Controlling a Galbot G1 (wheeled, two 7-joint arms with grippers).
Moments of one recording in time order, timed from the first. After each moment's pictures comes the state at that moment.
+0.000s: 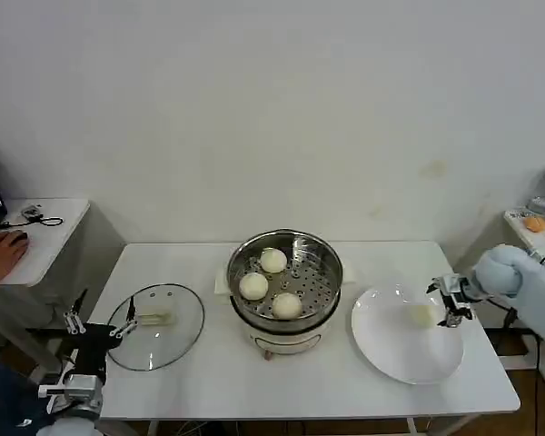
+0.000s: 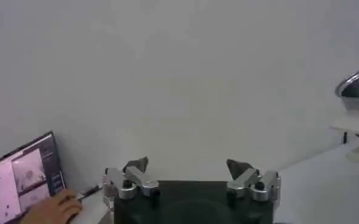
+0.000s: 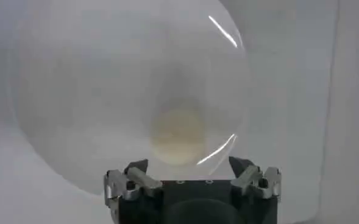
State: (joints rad) left arm 1.53 -1.27 -0.74 -2.01 0.12 0.03 -0.08; right arm -0.08 0.56 -0.78 1.21 -0.14 -0.09 -0.93
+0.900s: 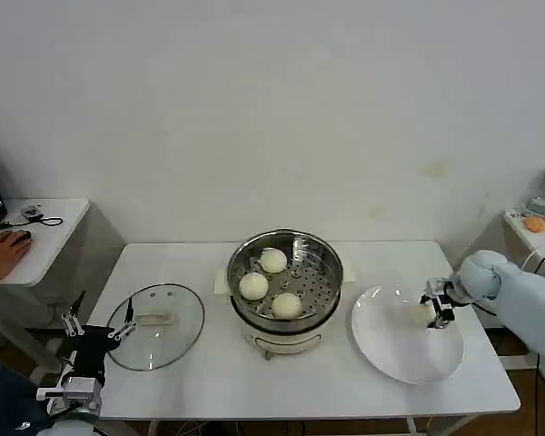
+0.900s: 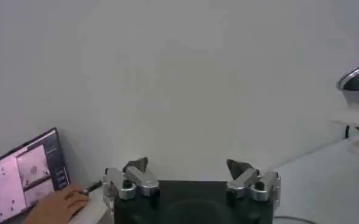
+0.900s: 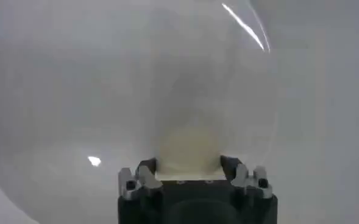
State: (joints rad) left arm 1.54 -1.27 -0.74 -2.02 0.12 0.03 -0.08; right arm -0.08 0.61 -0.76 1.15 -0.16 -0.12 -0.97
